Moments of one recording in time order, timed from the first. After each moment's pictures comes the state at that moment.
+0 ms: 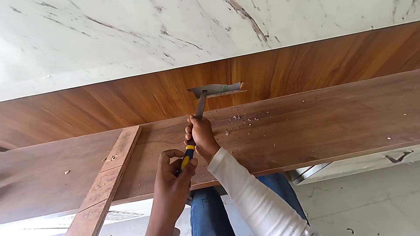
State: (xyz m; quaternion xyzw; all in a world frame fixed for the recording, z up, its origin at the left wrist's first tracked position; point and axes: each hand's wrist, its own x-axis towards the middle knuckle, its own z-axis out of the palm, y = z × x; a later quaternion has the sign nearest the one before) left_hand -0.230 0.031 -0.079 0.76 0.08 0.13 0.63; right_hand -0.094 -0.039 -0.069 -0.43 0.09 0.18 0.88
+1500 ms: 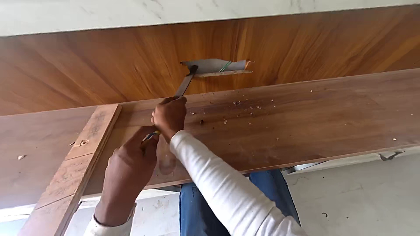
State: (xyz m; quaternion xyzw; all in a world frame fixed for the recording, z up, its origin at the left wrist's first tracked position) left_hand -0.191 0.095 -0.090 0.96 0.10 0.15 0.22; right_hand -0.065 0.033 -0.081 -0.70 0.11 0.12 0.70
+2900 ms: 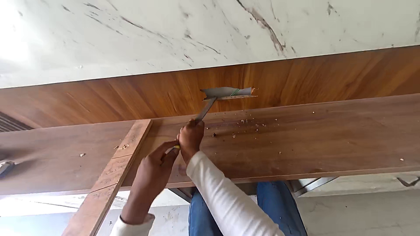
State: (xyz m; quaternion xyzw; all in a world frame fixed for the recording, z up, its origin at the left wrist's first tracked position) left_hand -0.215 0.106 -0.085 0.93 0.07 0.14 0.33; right_hand -0.100 0.037 -0.094 -0.54 0.11 0.06 0.83
